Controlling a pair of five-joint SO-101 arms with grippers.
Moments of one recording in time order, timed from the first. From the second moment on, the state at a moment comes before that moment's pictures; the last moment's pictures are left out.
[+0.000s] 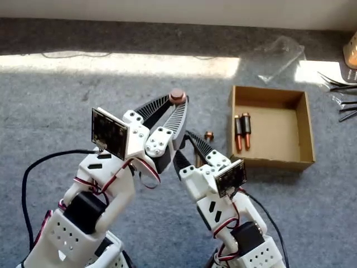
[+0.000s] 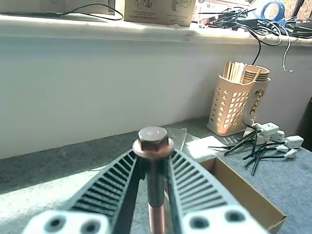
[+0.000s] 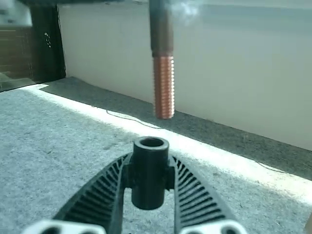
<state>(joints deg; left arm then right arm) 30.2 -69.2 52.4 25.0 12.2 -34.5 -104.8 95.5 15.6 4.4</state>
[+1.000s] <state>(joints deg) 28.8 -69.2 56.6 20.1 12.3 -33.1 -104.8 95.5 15.6 4.4</state>
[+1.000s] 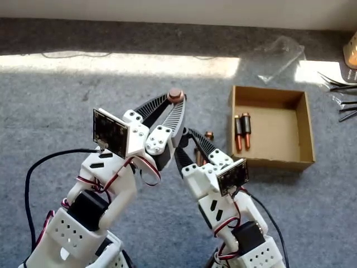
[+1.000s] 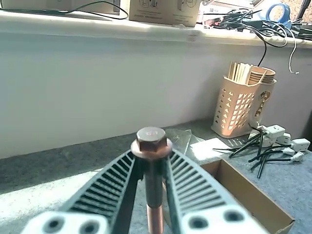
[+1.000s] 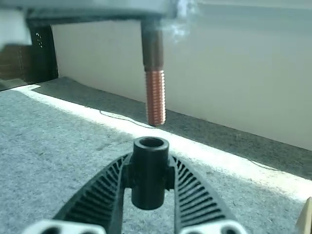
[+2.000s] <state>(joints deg) 30.6 -69.9 58.4 26.2 12.3 -33.1 -104.8 95.5 15.6 4.4</state>
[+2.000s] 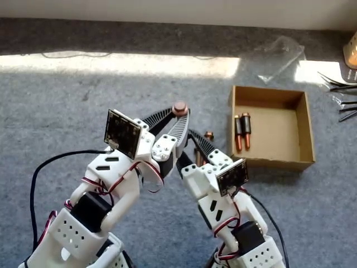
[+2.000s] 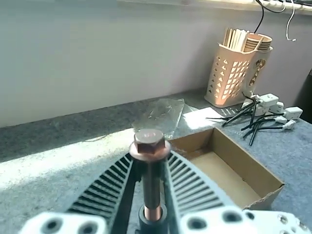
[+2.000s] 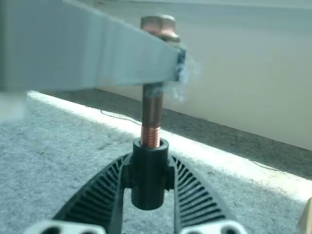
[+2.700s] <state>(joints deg) 30.8 -70.0 65.2 27.2 12.3 -33.1 -104.7 95.5 15.7 4.2</state>
